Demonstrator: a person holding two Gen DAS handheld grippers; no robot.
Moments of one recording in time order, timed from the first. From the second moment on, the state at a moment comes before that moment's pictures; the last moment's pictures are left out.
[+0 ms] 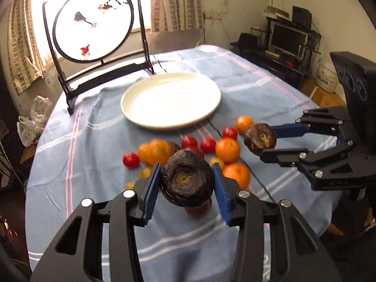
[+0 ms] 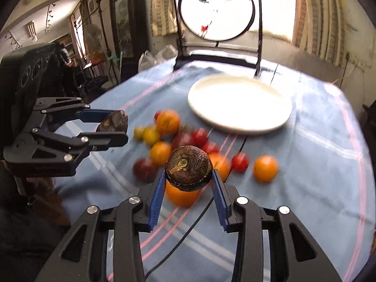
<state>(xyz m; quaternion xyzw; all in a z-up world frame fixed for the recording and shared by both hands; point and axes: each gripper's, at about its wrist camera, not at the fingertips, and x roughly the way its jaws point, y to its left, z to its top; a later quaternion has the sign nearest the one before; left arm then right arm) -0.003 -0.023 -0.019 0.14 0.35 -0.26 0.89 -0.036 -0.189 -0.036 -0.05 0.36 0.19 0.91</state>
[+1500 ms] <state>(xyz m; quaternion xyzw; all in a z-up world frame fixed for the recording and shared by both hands) 0.041 -0.019 -0.031 0.16 0.35 -0.16 0.91 -0.026 -0.192 -0.072 -0.06 0.42 0.21 0.88</state>
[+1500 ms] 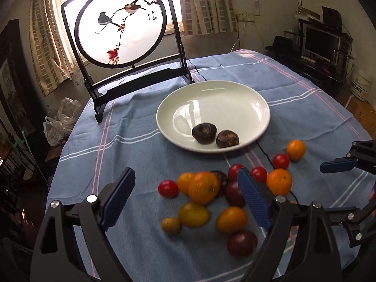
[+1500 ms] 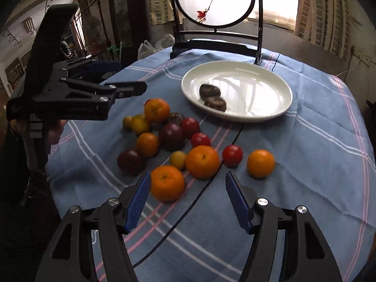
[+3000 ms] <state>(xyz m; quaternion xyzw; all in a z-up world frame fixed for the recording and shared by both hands) 0.104 -0.060 -0.002 0.13 0.35 -0.17 0.91 0.039 -0.201 -0.002 -0.07 0.34 0.17 0.92</state>
